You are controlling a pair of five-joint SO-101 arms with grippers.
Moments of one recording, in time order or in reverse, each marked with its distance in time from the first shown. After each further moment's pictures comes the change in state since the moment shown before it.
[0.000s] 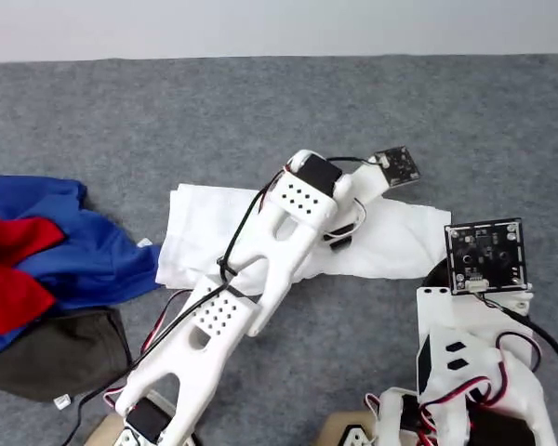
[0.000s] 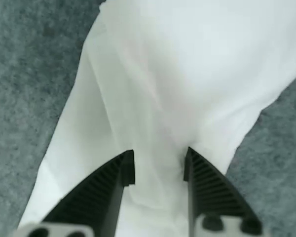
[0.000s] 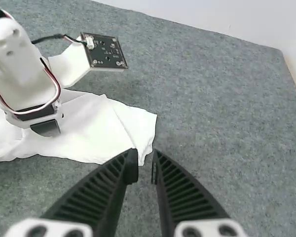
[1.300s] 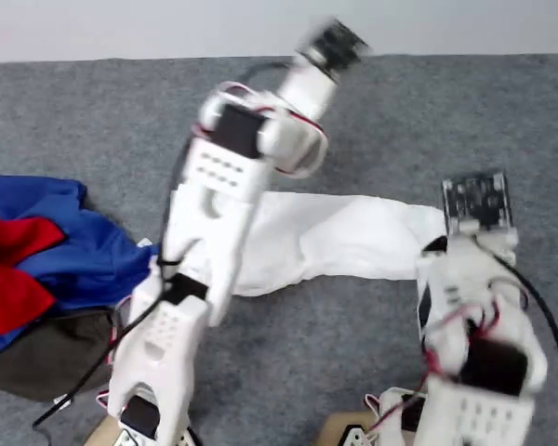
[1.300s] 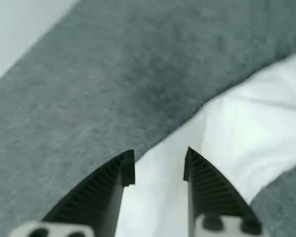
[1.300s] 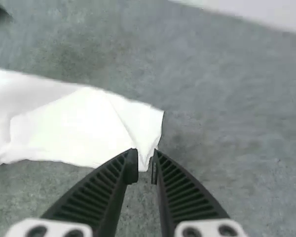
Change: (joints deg) left arm -10.9 -26.5 -0.3 0.3 17.1; right arm -0.4 14.3 8.4 -13.7 0.0
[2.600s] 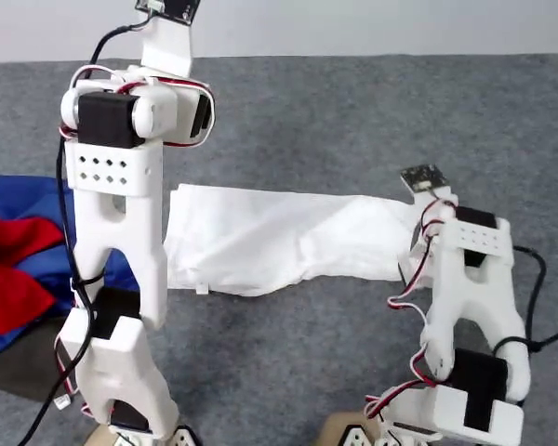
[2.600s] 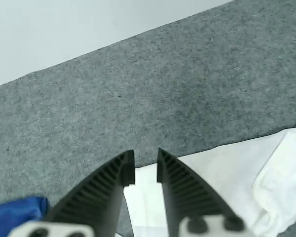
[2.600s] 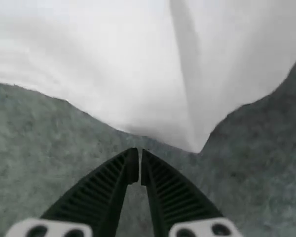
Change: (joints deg) left arm -16.5 -17.8 13.1 0.3 4.0; right arm 1.7 57.7 -9.1 -5.9 9.8
